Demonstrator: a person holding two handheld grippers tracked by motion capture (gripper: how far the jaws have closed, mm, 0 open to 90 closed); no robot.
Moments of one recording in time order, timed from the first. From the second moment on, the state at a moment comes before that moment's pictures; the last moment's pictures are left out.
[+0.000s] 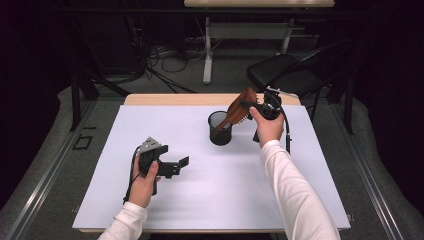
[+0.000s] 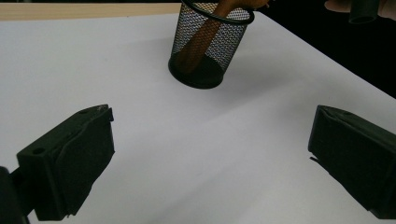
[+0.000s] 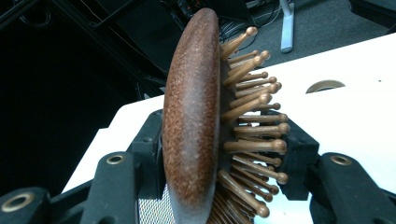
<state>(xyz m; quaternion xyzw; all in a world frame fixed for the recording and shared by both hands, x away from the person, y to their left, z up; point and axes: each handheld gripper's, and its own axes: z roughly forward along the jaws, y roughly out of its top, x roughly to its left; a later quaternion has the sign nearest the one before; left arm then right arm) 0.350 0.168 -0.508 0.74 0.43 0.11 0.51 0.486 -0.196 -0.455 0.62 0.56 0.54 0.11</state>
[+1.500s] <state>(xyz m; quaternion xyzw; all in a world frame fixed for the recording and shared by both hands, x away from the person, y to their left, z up) 0.354 0.162 -0.508 0.74 0.42 0.10 0.51 0.478 -0.200 -0.444 0.60 0.58 0.52 0.16</state>
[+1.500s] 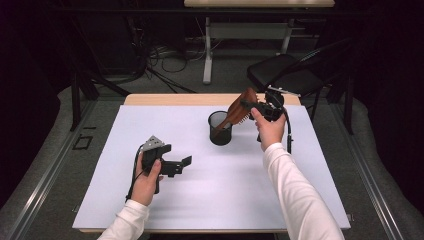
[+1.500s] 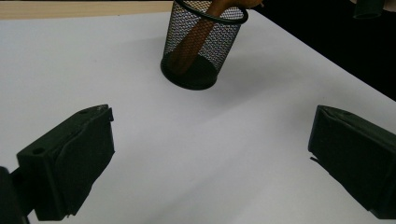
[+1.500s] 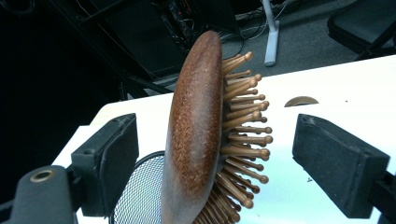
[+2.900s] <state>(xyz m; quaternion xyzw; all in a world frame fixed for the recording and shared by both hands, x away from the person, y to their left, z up) 0.359 0.170 -0.509 0.74 0.43 0.09 0.51 0.426 -0.221 -0.419 0.53 0.67 0.48 0.17</state>
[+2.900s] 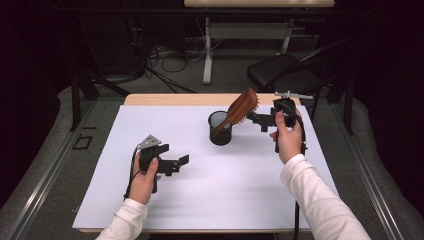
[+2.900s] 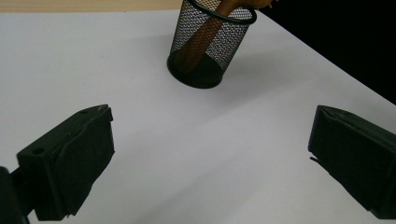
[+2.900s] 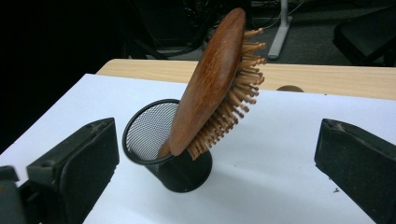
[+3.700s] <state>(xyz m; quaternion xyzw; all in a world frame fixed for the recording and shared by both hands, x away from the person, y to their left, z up) 0.360 0.174 -0.507 0.74 0.43 0.09 0.51 0.364 -0.215 -0.469 0.47 0.71 0.49 0.16</state>
